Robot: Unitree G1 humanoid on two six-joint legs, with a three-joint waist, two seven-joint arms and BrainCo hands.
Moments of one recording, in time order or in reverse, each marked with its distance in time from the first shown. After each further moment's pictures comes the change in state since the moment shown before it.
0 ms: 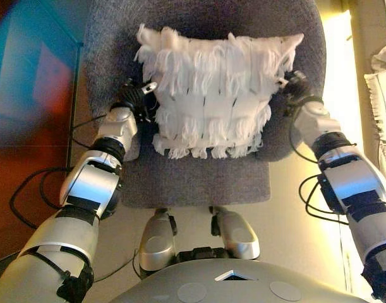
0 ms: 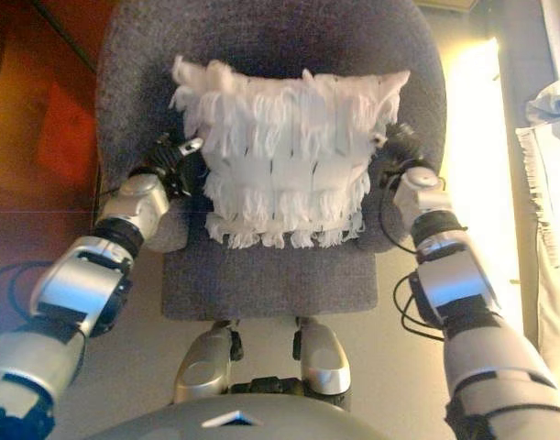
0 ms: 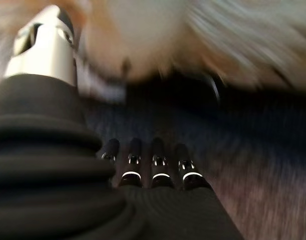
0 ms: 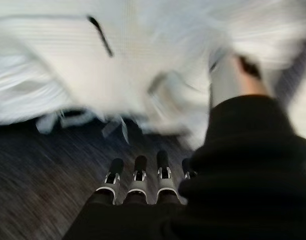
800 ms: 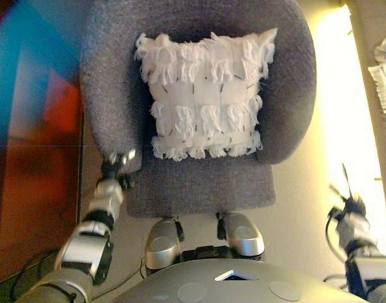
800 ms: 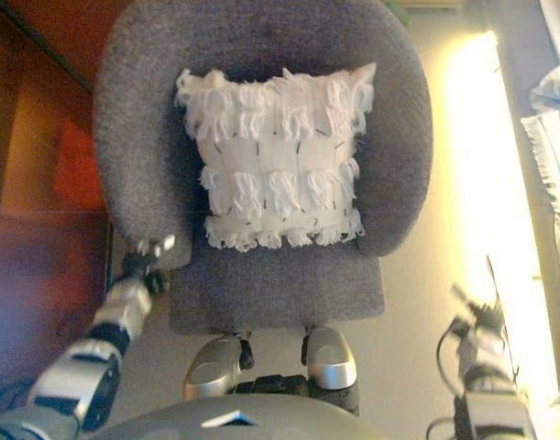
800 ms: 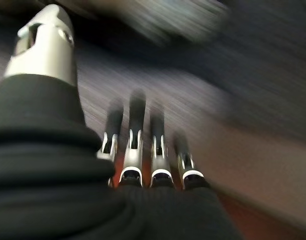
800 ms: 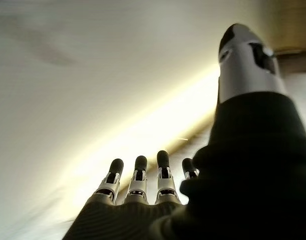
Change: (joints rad) left arm 0.782 -0.109 0.310 -0.078 0.275 -0.090 0.144; right arm 0.951 0.100 -0.371 0.060 -0.136 -0.071 -0.059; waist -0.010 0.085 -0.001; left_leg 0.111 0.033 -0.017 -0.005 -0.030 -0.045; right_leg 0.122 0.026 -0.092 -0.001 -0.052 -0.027
